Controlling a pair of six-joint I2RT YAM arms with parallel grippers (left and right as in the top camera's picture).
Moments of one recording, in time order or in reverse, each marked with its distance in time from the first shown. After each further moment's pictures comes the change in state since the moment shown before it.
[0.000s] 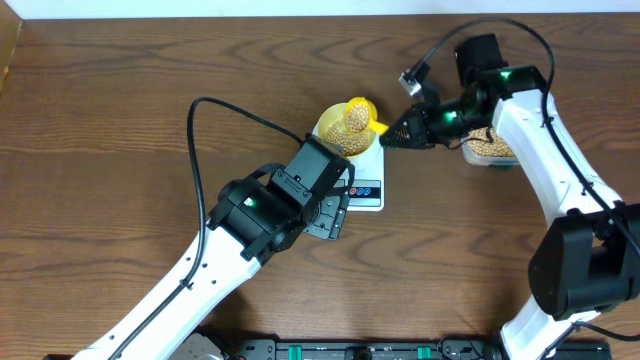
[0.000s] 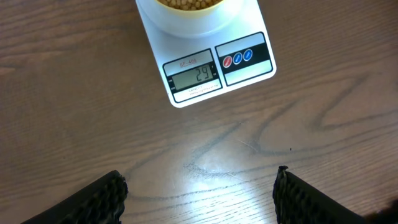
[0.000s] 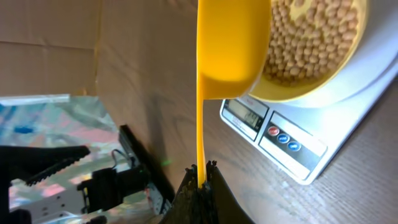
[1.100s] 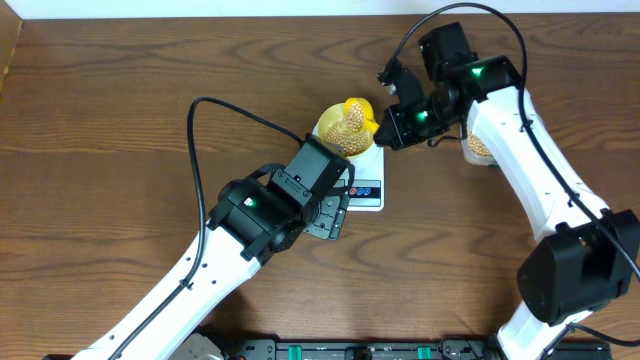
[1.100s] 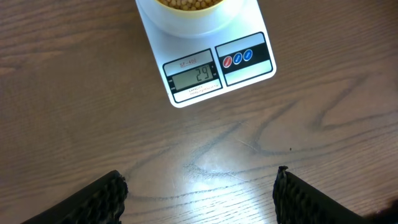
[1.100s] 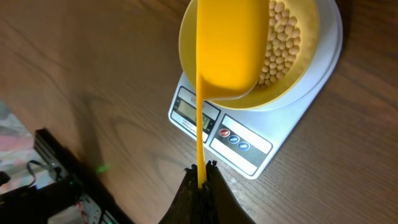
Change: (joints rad) left arm 0.000 0.000 0.000 0.000 0.000 0.000; right arm 0.135 0.000 0.117 -0.052 0.358 0.008
